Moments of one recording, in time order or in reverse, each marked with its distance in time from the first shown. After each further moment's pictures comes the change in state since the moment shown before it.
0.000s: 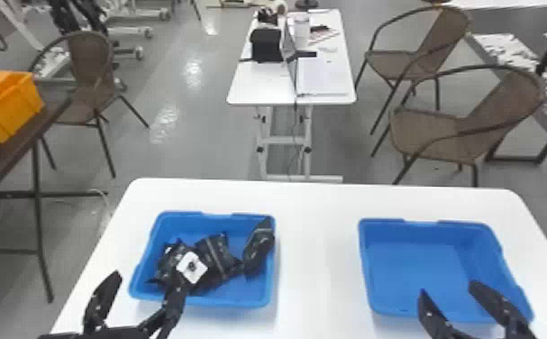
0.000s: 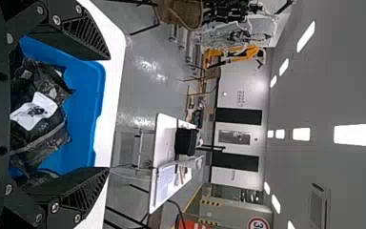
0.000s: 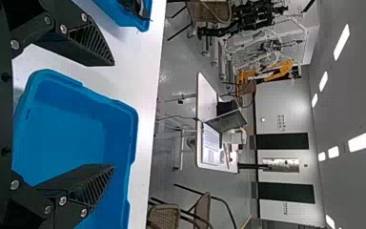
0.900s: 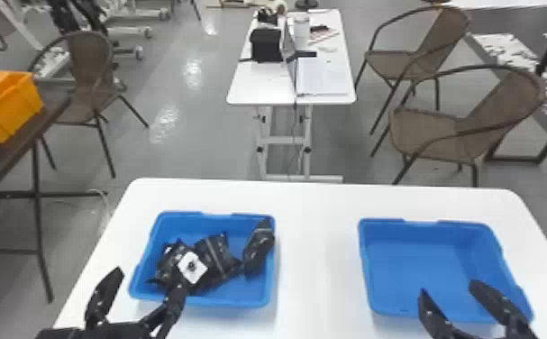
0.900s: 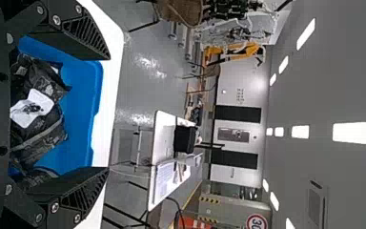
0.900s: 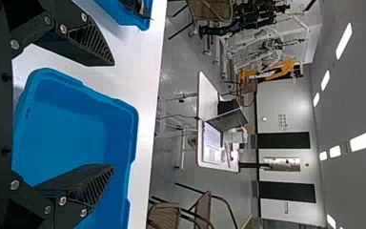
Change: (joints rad) left arm -0.013 0.020 -0.007 0.002 0.013 0.006 0.000; right arm 0.000 0.000 0.000 -0.010 0.005 0.013 -0.005
